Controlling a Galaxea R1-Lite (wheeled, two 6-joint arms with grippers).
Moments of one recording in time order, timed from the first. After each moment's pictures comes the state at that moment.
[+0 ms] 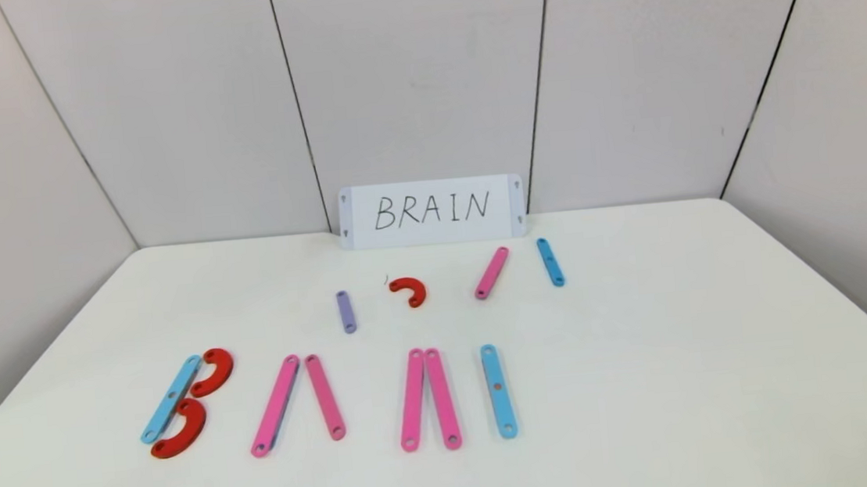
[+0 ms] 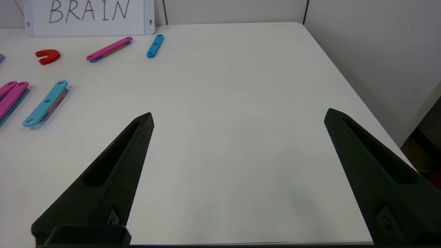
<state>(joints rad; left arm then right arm) 0.00 0.00 0.00 0.00 -0.01 0.01 0.00 0.00 0.00 -0.01 -0.02 0.04</state>
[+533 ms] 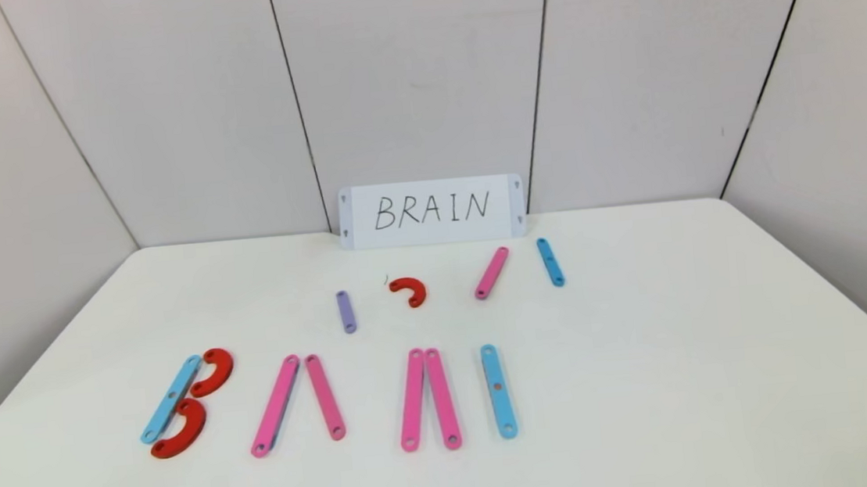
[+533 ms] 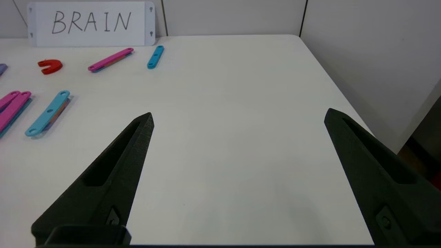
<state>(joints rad) 0.00 0.01 -0.06 0.03 -0.01 0.02 0.00 0.00 -0.03 -0.02 -0.02 0.03</state>
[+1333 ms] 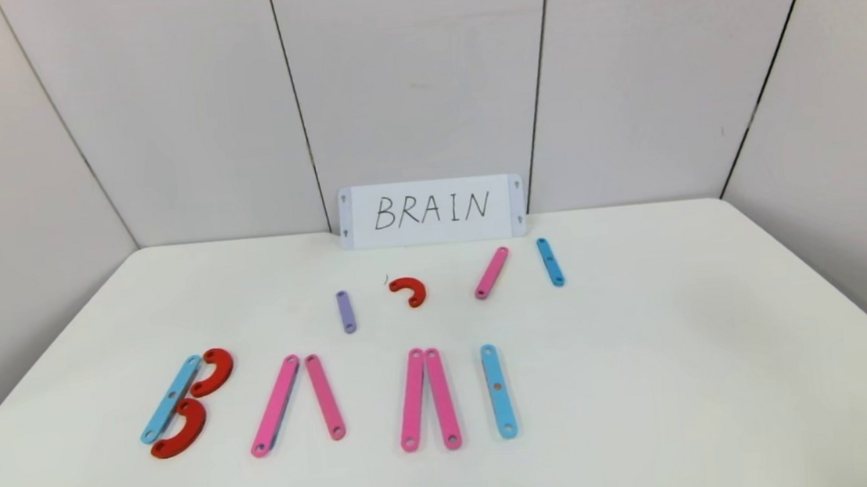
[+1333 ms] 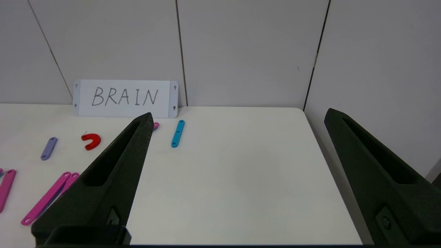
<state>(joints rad) 0.00 0.57 -0.64 0.11 -0.02 0.02 0.00 0.54 -0.67 0.03 0.03 0.03</state>
